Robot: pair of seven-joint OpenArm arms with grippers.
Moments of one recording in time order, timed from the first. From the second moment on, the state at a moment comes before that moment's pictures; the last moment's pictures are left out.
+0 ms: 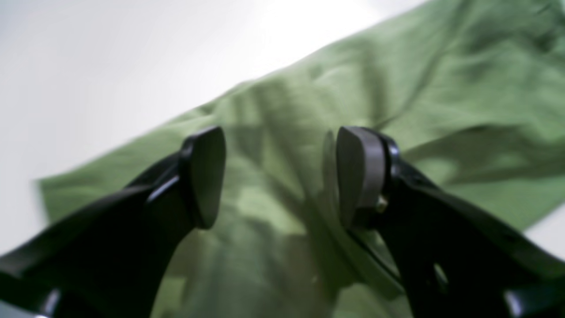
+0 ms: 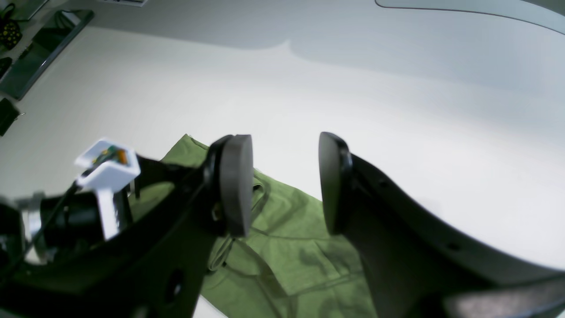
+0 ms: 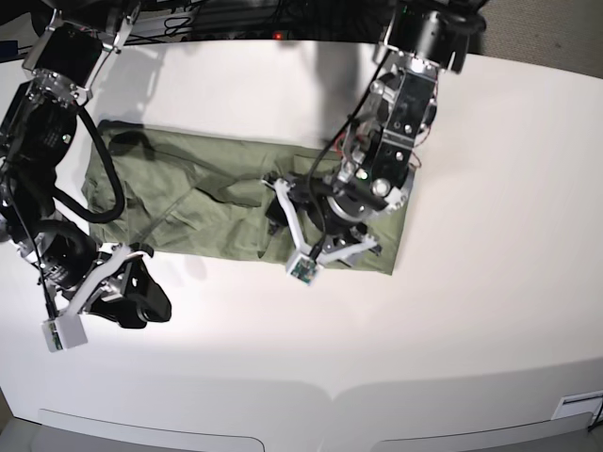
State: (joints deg) left arm -6.7 8.1 18.3 81.6 3.5 -15.6 38.8; right arm 9.0 16.6 22.9 109.7 49.6 34.6 -71.3
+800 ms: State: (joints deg) left arm -2.3 7.5 18.3 81.6 -1.1 -11.5 36.3; right arm 9.0 16.6 22.9 109.7 49.8 34.6 -71.3
